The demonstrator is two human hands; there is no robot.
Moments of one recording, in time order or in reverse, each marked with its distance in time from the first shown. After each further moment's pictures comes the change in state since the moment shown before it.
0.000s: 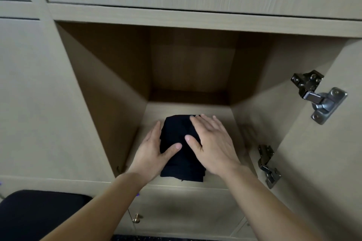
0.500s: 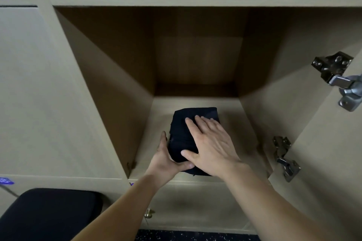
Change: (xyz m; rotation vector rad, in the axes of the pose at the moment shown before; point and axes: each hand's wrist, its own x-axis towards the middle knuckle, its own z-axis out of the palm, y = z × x) left_hand 0.006 -0.053 0.036 -0.272 -0.112 -0.246; right_hand 0.003 -0.023 0.027 -0.103 -0.127 -0.047
